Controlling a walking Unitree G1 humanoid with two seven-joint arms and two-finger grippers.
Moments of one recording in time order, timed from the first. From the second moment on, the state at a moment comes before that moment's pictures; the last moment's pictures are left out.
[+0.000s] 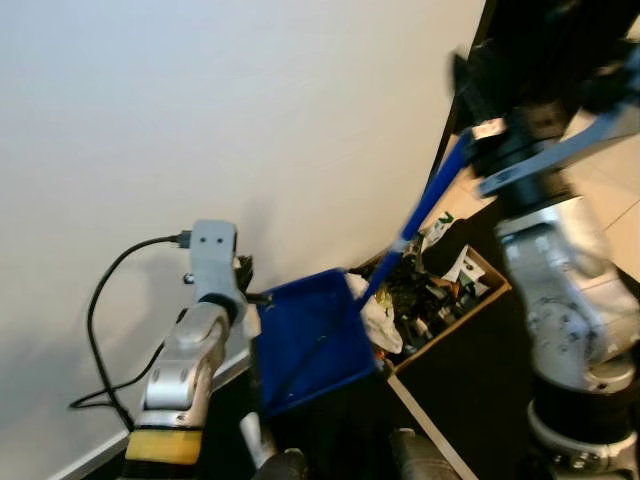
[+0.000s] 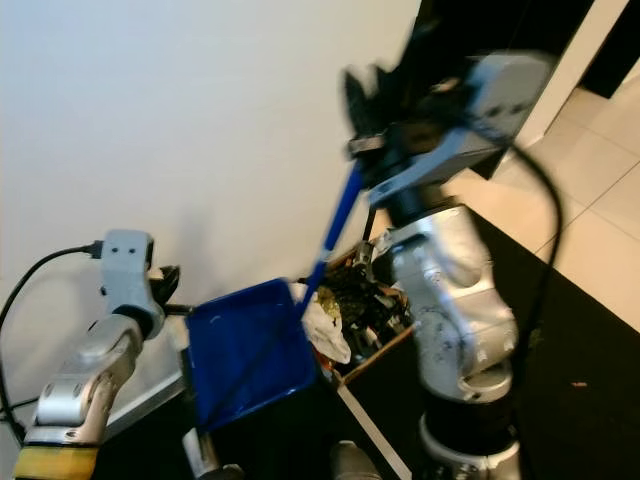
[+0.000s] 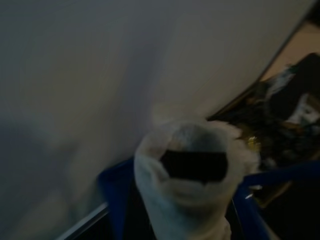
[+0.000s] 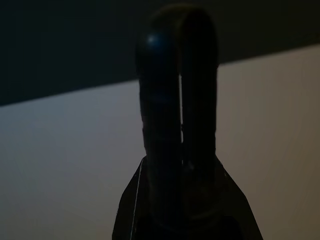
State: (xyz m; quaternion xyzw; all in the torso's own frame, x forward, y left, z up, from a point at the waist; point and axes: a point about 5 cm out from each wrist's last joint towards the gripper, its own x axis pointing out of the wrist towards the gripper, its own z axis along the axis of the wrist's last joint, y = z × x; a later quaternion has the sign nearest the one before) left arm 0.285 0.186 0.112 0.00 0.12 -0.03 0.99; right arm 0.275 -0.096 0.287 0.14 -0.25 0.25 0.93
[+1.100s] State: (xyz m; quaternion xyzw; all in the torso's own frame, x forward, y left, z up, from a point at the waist) left arm 0.257 0.195 0.078 0.00 0.13 -0.03 0.99; right arm 0.282 -0.083 0.133 0.10 -0.04 0.22 0.97
